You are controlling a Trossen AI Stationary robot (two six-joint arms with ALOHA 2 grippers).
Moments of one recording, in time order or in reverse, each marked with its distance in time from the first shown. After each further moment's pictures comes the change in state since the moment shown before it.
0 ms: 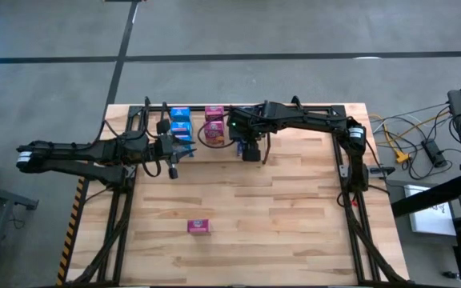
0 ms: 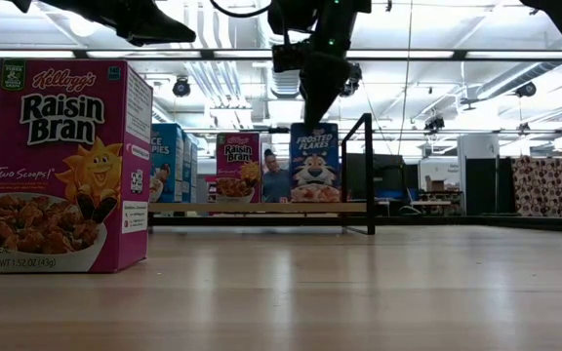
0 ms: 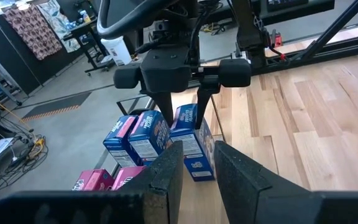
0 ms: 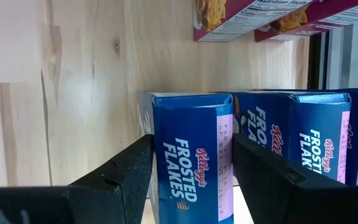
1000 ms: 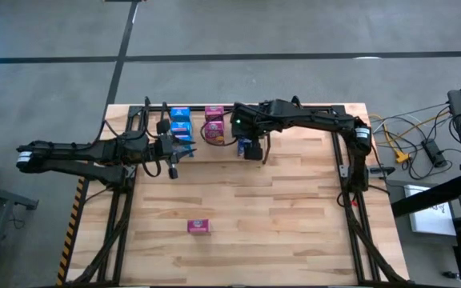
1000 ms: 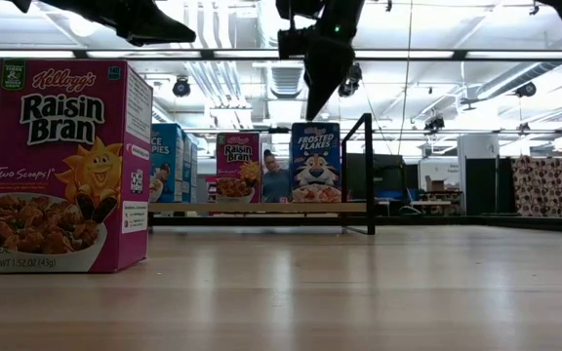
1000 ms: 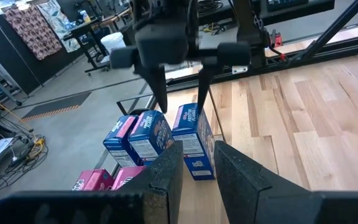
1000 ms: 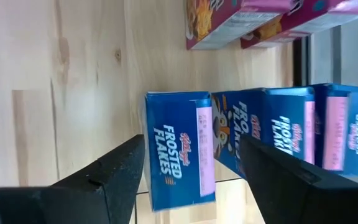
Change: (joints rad) left arm 0.000 0.000 0.000 0.000 0.000 0.000; right arm 0.006 -0.057 0.000 -0.007 0.003 0.014
